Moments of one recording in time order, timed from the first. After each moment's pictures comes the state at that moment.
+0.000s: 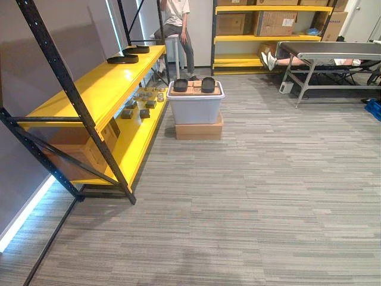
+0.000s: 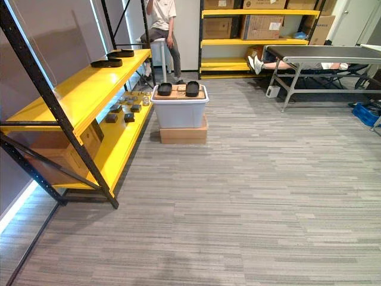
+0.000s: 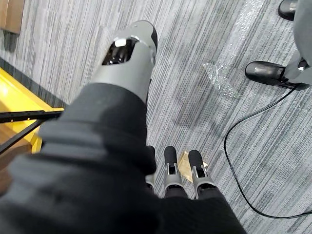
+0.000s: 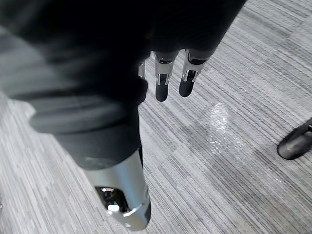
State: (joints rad) left arm 0.07 0.19 0.37 1.08 -0.14 -0.04 -0.03; right arm 0.05 -0.23 -0.62 1.08 0.28 -0.01 0.04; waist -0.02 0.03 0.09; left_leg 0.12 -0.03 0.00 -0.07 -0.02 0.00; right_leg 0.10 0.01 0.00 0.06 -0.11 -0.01
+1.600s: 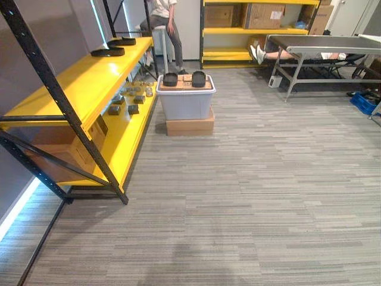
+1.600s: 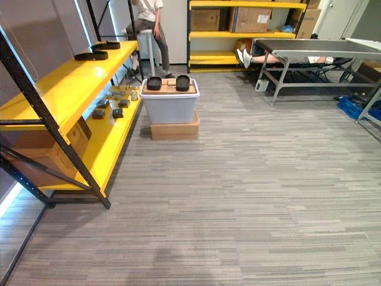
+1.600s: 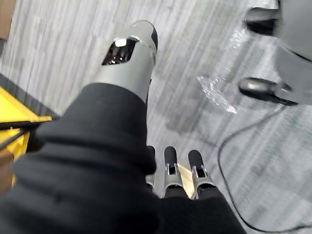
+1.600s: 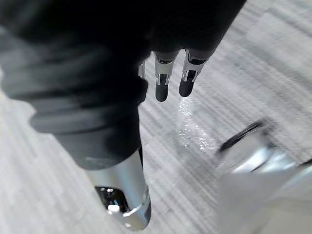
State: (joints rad) left arm 0.01 0.12 0.34 1.06 -0.16 -0.05 0.01; right arm 0.08 -0.06 -0.57 1.07 0.28 -0.02 -0.01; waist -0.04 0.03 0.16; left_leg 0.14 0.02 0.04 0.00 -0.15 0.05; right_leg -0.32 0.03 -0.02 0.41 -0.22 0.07
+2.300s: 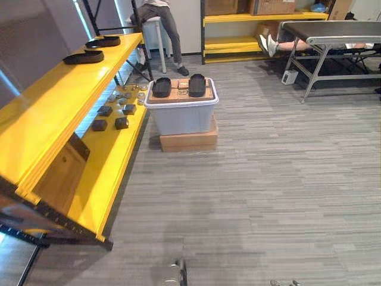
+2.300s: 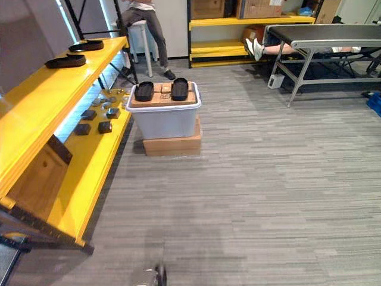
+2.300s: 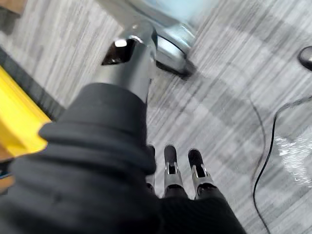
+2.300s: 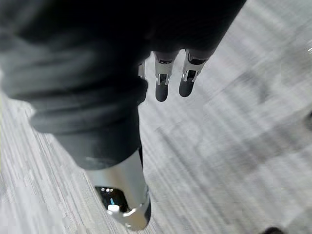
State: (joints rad) left arm 0.20 -0.01 0.56 0.98 -0.09 -0.03 0.00; right arm 0.08 -0.04 -0.56 0.94 0.15 -0.02 -0.01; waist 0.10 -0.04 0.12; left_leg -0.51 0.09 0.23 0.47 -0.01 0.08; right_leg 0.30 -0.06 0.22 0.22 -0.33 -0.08
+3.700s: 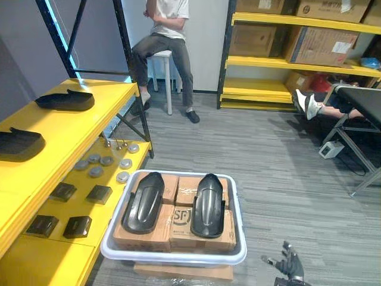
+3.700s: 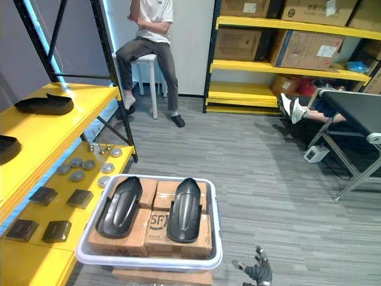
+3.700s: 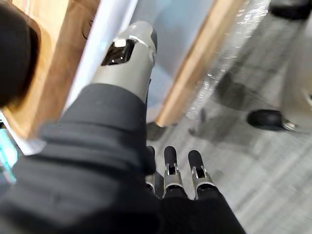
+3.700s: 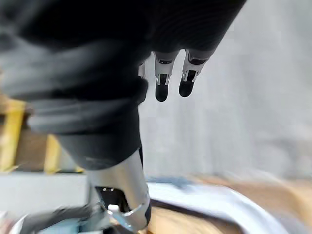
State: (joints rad) left arm 0.10 0.05 0.40 0.98 -0.10 -0.06 0.04; right arm 0.23 -0.07 -0.25 0.21 -0.12 -0.06 -0.13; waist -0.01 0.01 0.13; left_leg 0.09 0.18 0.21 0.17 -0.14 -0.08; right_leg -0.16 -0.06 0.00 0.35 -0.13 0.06
